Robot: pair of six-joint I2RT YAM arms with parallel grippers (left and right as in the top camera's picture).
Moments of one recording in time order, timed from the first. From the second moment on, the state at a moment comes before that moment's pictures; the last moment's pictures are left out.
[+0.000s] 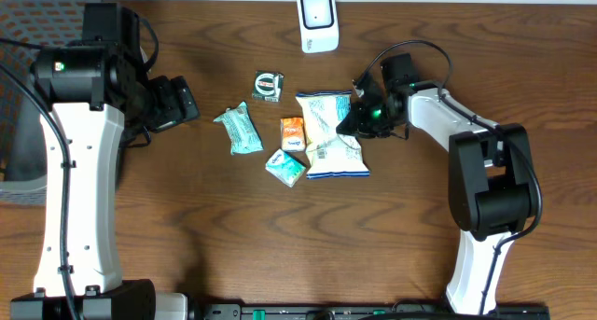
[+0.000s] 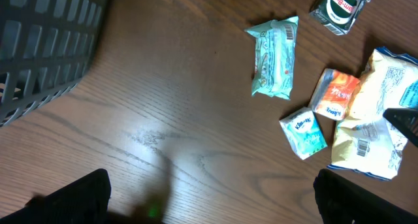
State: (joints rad) left arm 0.02 1.58 1.82 -1.54 0.01 -0.39; right arm 0.21 2.12 1.38 -0.55 -0.64 0.23
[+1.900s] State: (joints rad) left arm 0.02 1.58 1.82 -1.54 0.01 -0.39; right arm 0.20 1.56 1.35 -0.45 -0.65 0.39
